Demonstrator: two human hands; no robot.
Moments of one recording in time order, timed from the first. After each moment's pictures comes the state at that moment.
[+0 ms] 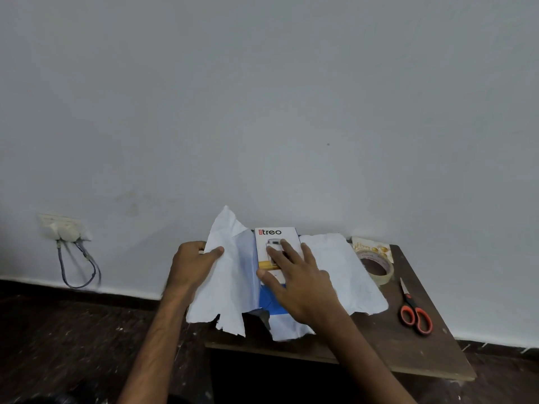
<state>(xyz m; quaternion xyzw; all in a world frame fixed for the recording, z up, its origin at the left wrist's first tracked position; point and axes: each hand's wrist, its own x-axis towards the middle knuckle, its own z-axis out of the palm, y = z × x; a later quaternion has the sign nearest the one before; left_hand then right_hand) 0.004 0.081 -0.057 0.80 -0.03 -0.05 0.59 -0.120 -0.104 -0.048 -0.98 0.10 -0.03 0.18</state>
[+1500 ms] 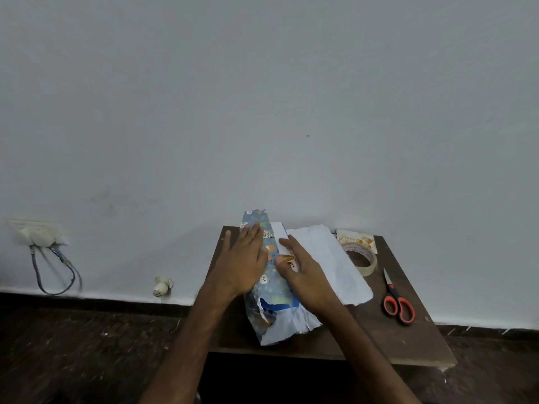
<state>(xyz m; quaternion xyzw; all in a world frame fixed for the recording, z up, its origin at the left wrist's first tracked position) -0.019 -0.017 -0.063 0.92 -0.35 -0.04 0.16 -0.128 -0.143 -0.068 -0.83 0.11 -0.15 0.52</state>
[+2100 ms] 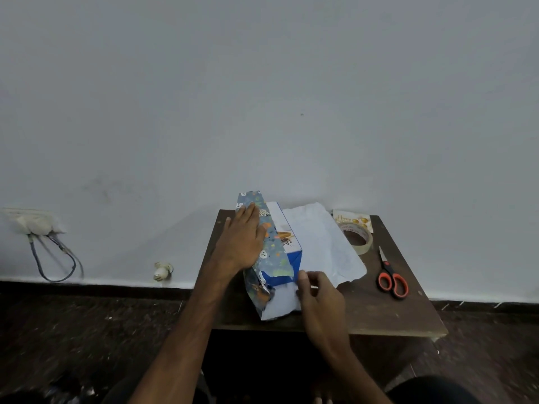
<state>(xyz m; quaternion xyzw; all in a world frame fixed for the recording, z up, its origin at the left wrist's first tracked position) -0.015 -0.031 -0.062 0.92 -0.33 -0.06 0.19 -0.195 -0.117 -0.096 -0.78 0.30 -0.17 0.52</state>
